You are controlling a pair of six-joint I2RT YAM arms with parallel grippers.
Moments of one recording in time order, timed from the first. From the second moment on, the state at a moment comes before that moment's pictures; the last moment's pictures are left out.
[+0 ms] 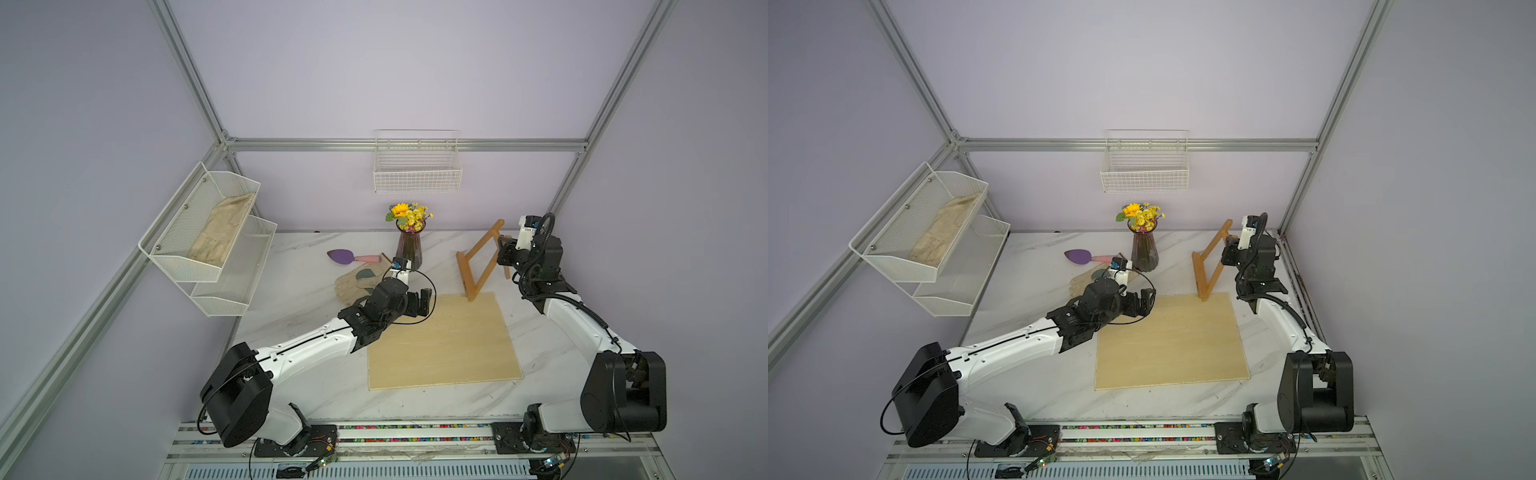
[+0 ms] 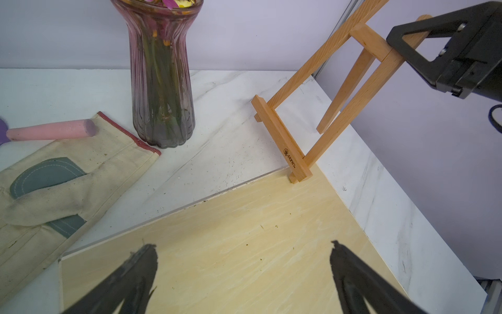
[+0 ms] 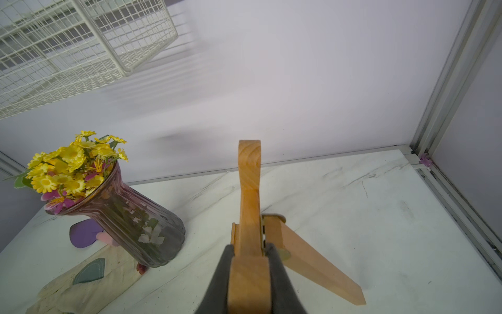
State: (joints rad) left arm -0.81 1.45 1.00 0.00 -0.22 -0.45; right arm 0.00 1.42 1.00 0.17 -0.12 0.22
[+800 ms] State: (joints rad) left arm -0.80 1.45 1.00 0.01 -0.19 -0.52; right arm -0.19 1.34 0.98 0.14 -0.01 0.16
